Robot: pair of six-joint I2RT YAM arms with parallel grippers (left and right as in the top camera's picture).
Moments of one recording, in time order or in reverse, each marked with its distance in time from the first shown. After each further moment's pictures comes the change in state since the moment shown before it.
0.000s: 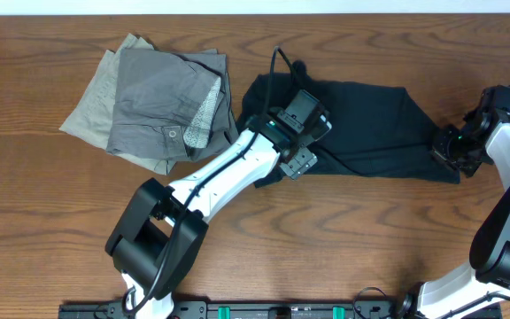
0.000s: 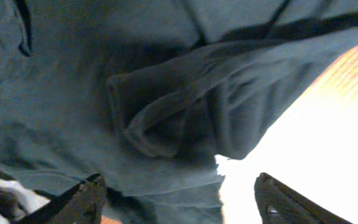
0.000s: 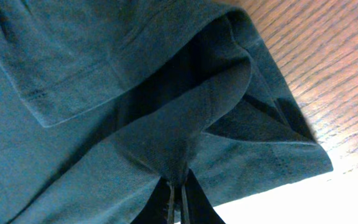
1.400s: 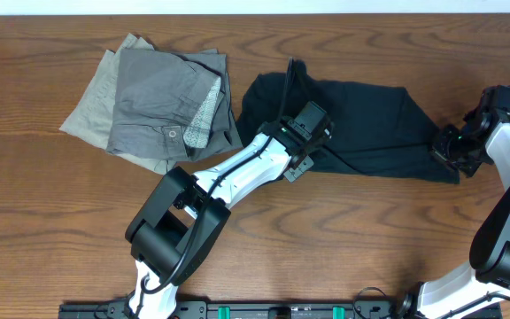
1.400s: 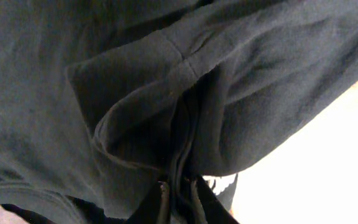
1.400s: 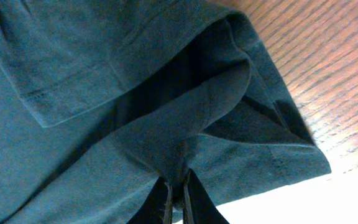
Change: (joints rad) left arm -0.021 0.101 -0.012 0.042 -0.085 0.002; right arm 0.000 0.000 0.000 -0.002 0.000 0.000
